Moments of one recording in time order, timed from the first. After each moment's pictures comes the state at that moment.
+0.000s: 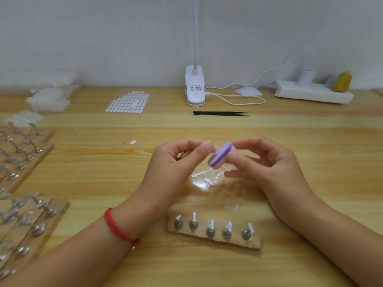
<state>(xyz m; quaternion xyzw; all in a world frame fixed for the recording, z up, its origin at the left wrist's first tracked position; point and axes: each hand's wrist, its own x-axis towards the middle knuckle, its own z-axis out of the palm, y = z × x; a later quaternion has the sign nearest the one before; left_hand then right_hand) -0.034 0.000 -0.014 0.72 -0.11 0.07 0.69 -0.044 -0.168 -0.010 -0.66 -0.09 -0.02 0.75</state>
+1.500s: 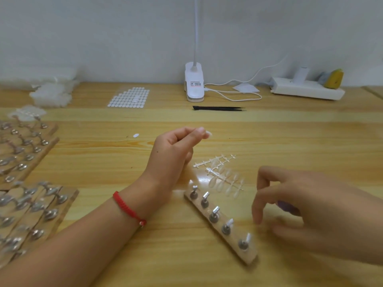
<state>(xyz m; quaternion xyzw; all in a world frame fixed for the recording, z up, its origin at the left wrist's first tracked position) -0.030 0.008 -0.017 0.68 -0.06 0.00 0.74 -0.101 -0.207 0.032 -0.95 -0.30 0.09 0.06</state>
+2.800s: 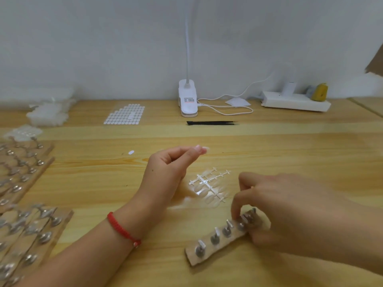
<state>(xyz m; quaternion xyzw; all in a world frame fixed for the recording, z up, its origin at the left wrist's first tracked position) -0.032 0.007 -0.016 0.70 -0.07 0.02 0.71 -0.088 -0.178 0.040 -0.96 -0.25 0.11 -0.11</state>
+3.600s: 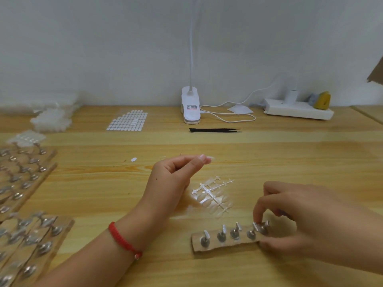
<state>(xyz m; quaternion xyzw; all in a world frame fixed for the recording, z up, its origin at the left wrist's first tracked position) -0.033 0.008 -0.013 0.70 -0.07 0.01 0.71 -0.082 -0.216 0.032 -0.97 -0.22 0.11 0.01</state>
